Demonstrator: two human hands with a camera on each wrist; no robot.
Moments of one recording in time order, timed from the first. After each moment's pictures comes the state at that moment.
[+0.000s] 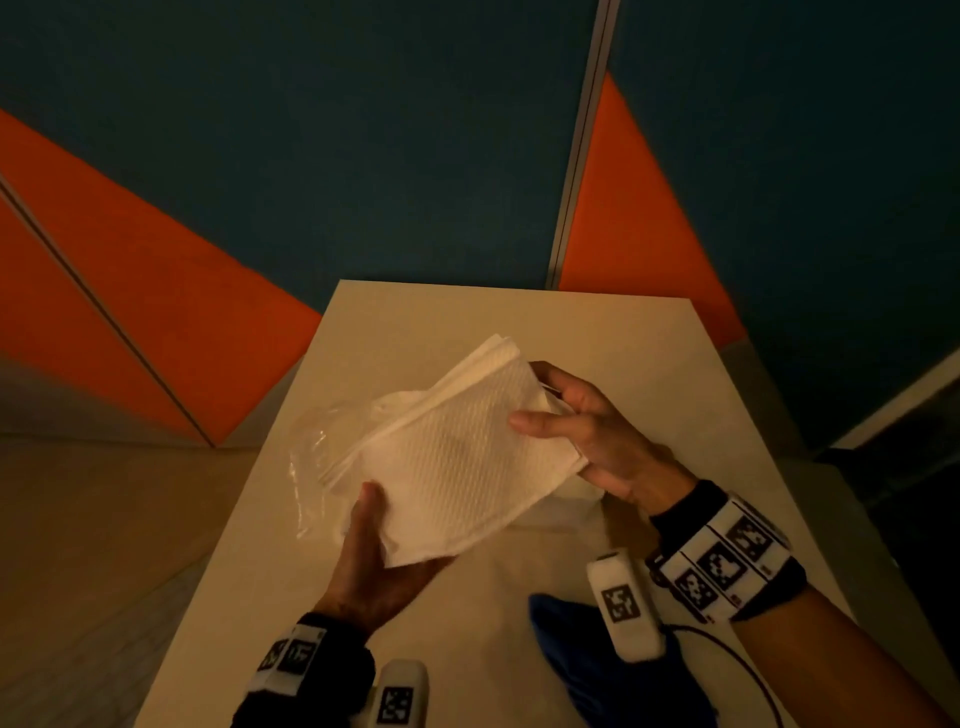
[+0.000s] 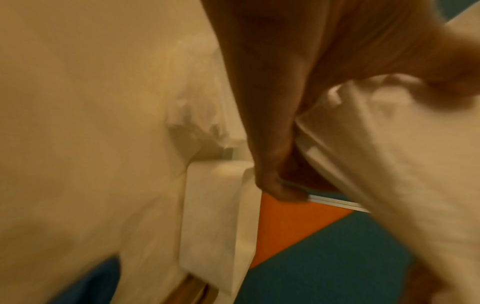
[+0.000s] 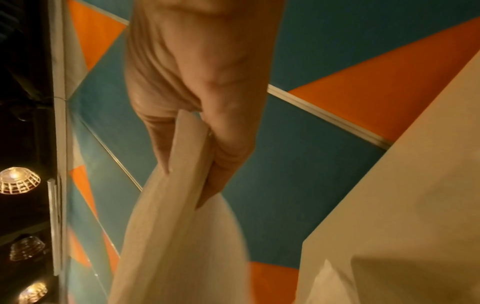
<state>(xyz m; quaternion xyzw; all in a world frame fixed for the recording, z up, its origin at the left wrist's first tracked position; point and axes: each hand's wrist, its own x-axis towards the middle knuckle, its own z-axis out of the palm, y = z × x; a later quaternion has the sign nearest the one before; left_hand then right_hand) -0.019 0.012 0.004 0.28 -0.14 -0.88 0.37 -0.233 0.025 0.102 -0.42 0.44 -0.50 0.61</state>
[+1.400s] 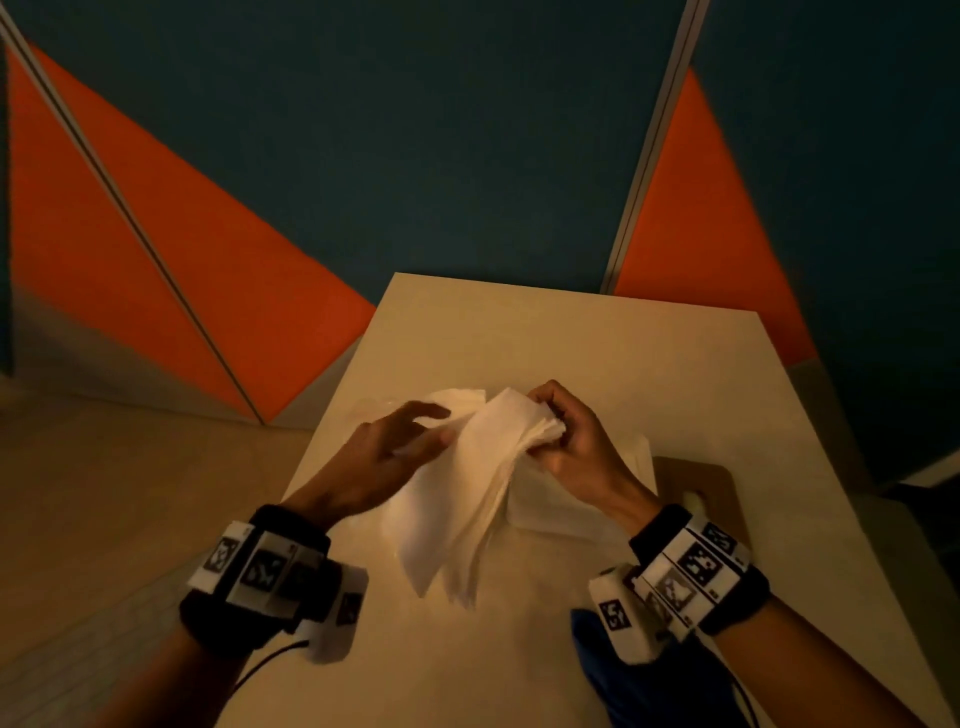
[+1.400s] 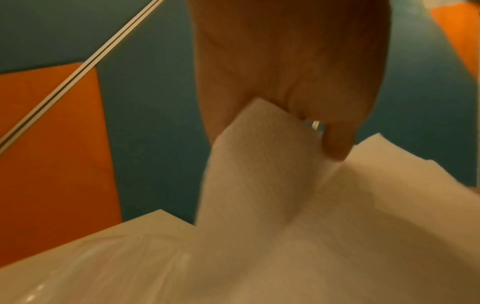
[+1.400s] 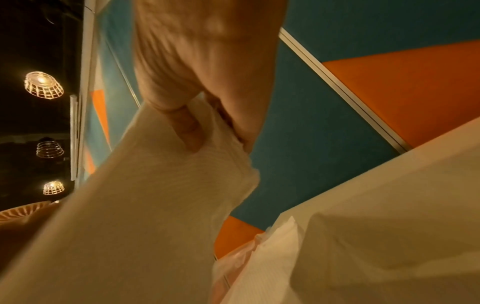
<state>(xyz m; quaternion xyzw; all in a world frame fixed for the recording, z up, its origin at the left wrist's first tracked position) 0.026 -0.060 0.067 0.44 -0.77 -0.42 0.19 -0.198 -0.013 0.042 -0.60 0.49 -0.50 0.39</state>
